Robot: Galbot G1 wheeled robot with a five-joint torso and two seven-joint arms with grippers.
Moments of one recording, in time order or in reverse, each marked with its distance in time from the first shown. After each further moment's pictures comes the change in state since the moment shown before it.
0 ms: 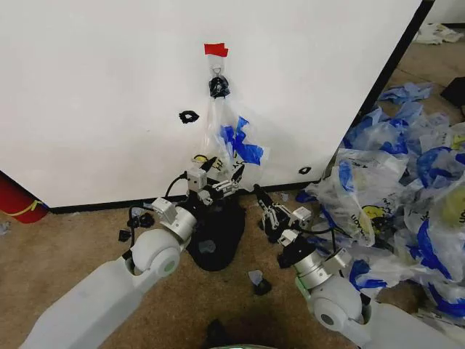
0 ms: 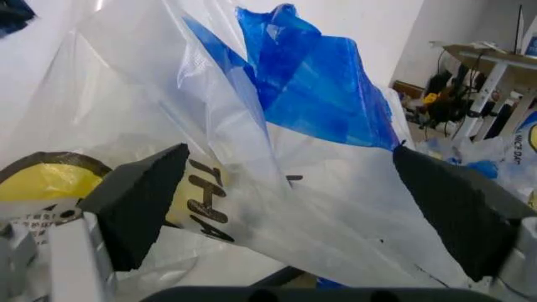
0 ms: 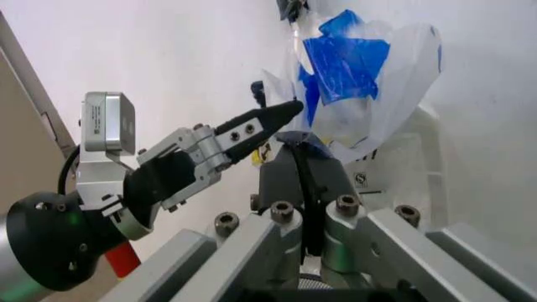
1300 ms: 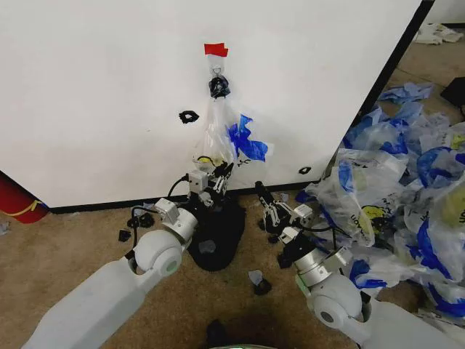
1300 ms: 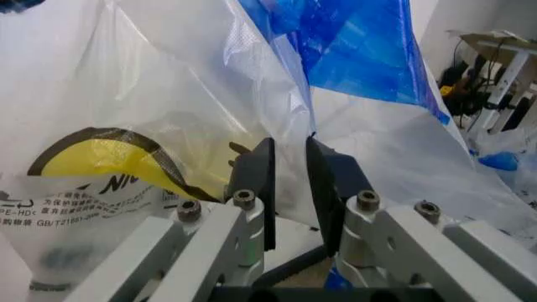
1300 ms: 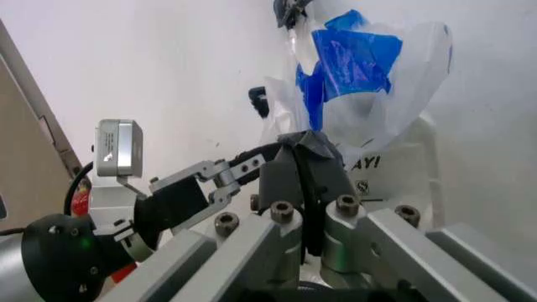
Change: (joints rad) left arm 0.003 -0.004 0.001 0.024 0.006 0.006 -0.015; right arm 0.000 0.005 0.011 0.001 0.001 0.000 0.001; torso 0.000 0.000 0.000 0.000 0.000
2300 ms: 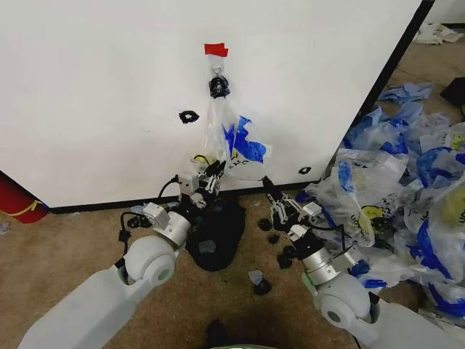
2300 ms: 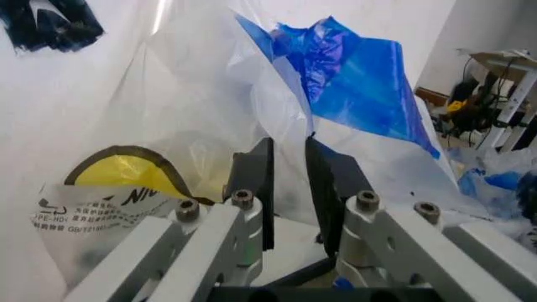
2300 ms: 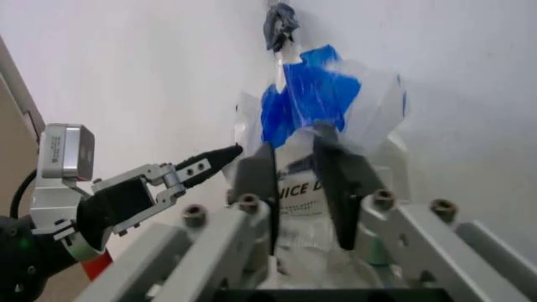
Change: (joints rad) left arm 0.068 0.028 -0.058 -0.079 -0.005 -0.009 -0.040; right arm -0.062 -0.035 0.089 0.033 -0.036 -0.004 0.004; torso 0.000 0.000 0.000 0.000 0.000
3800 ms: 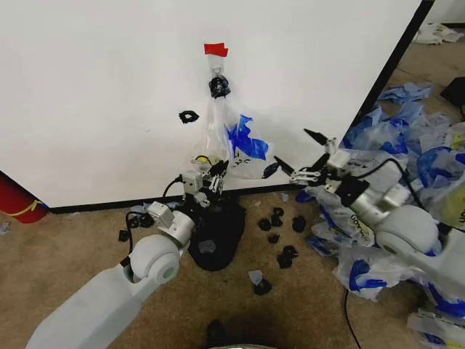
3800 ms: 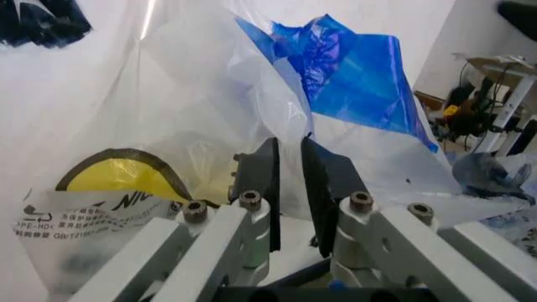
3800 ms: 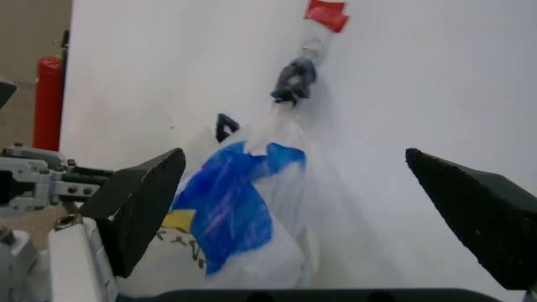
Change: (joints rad) left arm -0.009 -0.029 0.004 0.010 0.002 0.007 0.003; right arm 0.709 -0.336 -0.309 -0.119 -0.007 -0.117 -0.154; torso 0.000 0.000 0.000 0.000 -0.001
